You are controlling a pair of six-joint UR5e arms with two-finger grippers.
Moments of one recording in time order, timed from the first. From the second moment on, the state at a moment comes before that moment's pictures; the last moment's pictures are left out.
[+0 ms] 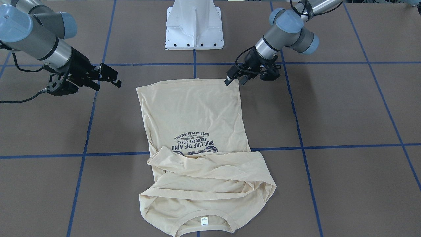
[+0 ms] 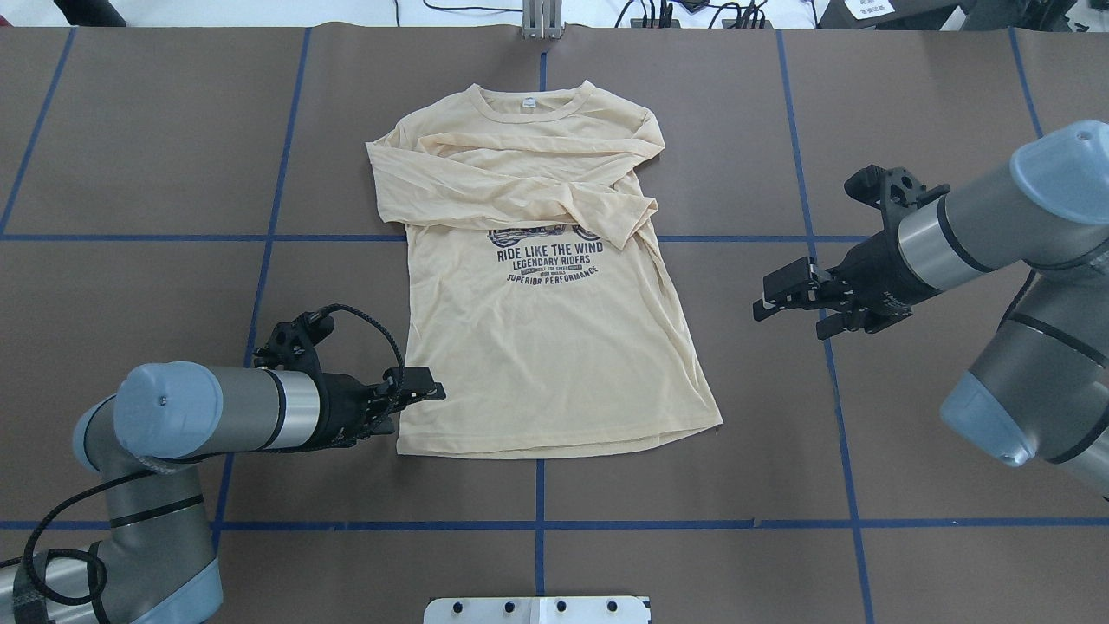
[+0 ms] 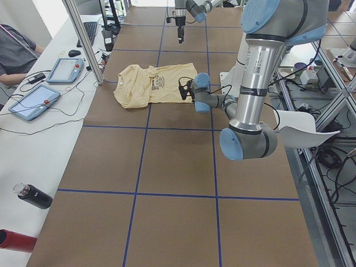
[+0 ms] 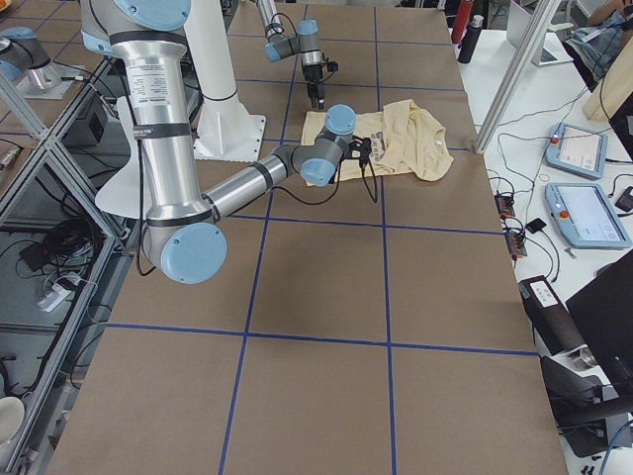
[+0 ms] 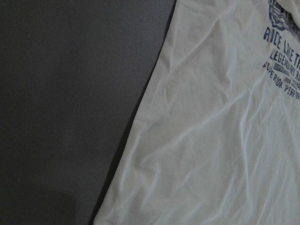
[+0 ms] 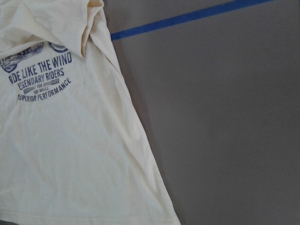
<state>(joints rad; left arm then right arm) -0.38 -1.81 -1.74 -2.50 -1.75 -1.84 0.81 -1.42 1.89 -1.03 2.34 1.29</state>
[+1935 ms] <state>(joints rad) -0.35 -1.80 -1.74 -2.48 -1.75 -1.84 0.81 -1.42 1.89 -1.03 2.35 1.29</state>
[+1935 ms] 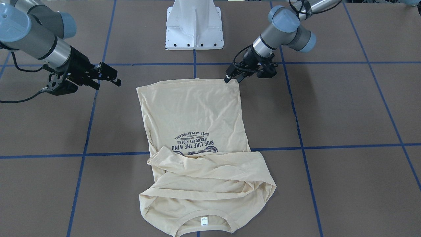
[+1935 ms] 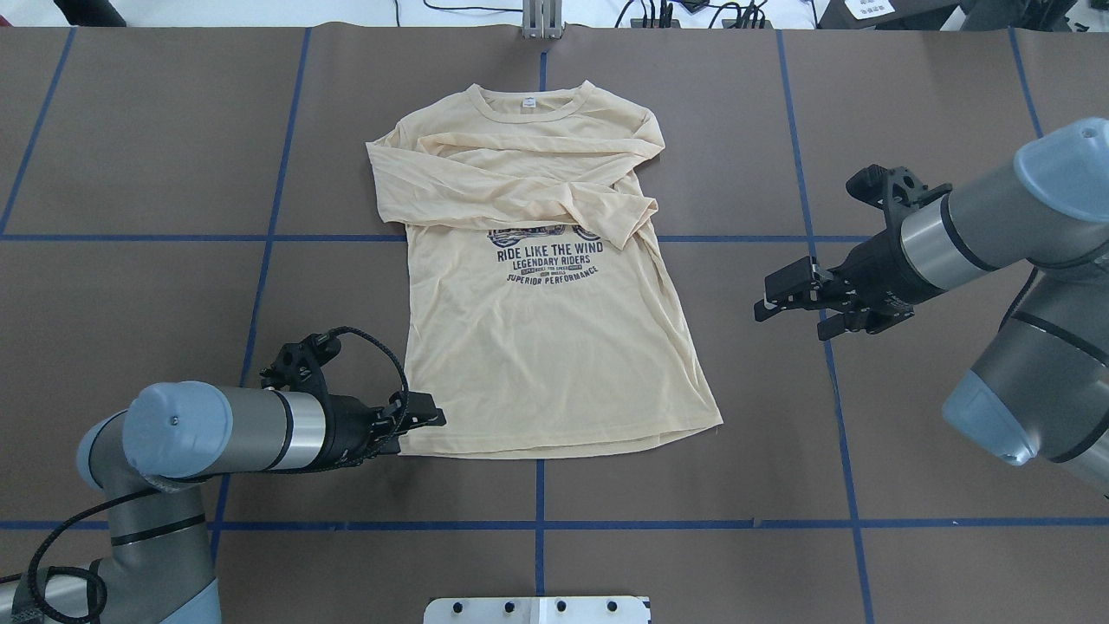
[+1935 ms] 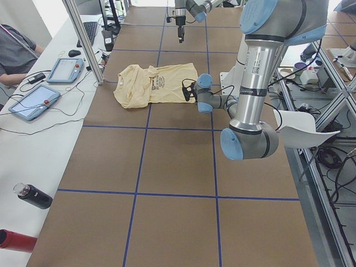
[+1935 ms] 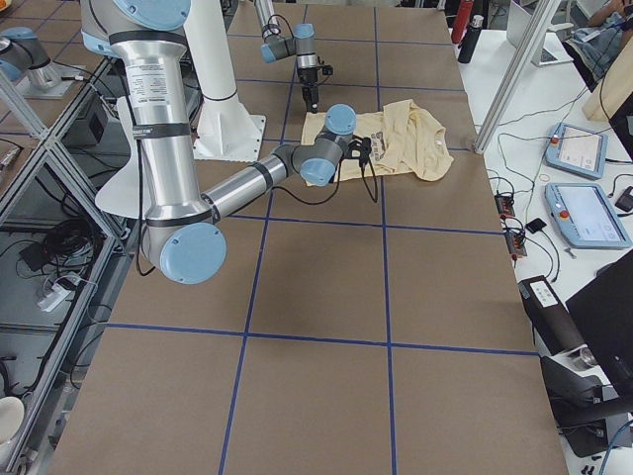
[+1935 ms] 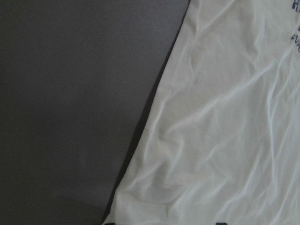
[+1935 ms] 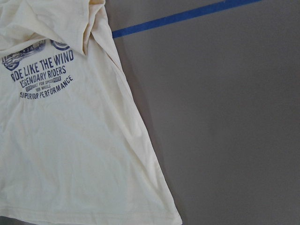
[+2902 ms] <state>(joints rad) -0.34 -1.80 -1.75 -2.42 -1.75 -1.84 0.81 -1.42 1.89 -1.03 2.35 1.29</state>
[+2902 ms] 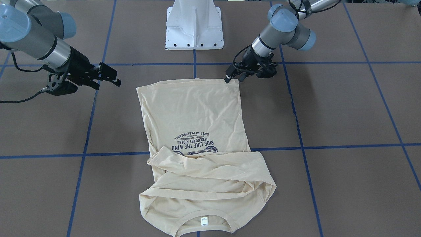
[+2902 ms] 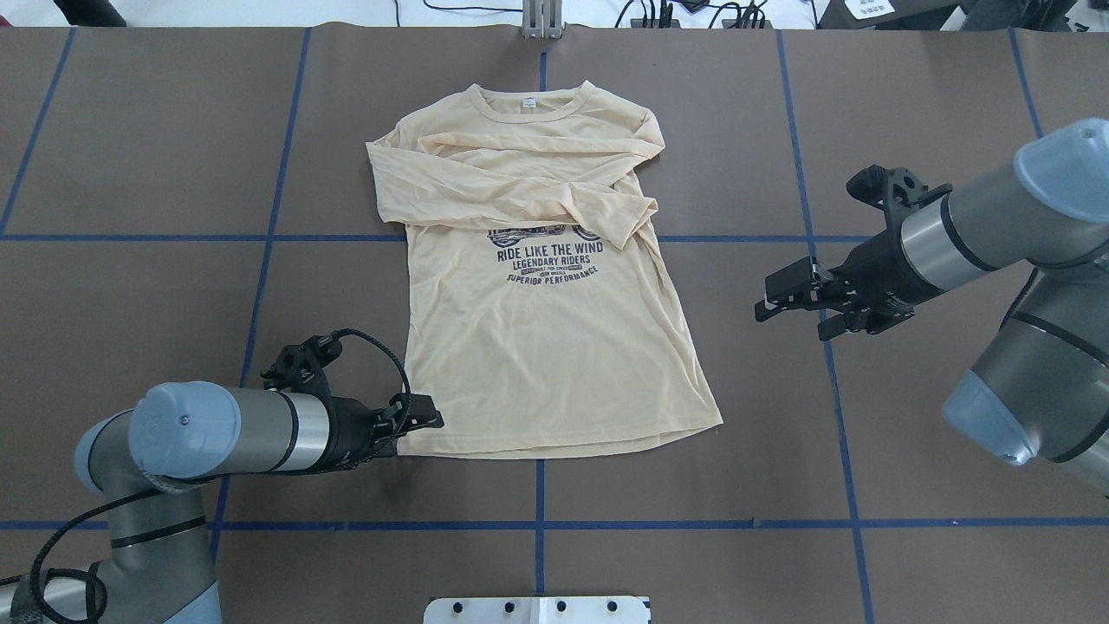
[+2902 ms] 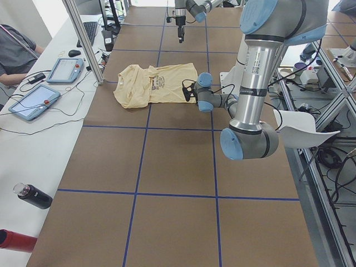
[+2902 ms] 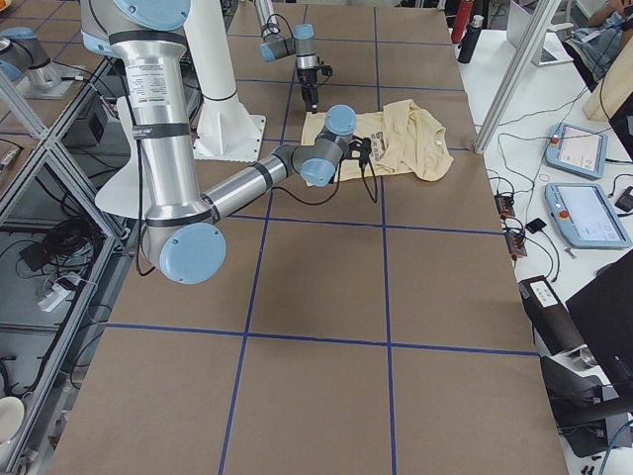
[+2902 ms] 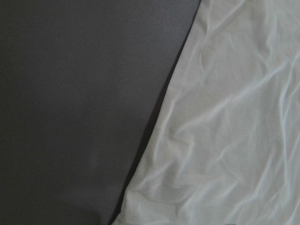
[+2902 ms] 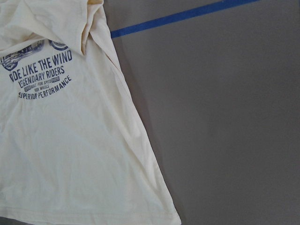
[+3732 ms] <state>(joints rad) -0.34 -1.82 -1.75 -2.40 -1.75 -1.84 0.82 -1.42 1.89 -1.03 2.35 1.29</state>
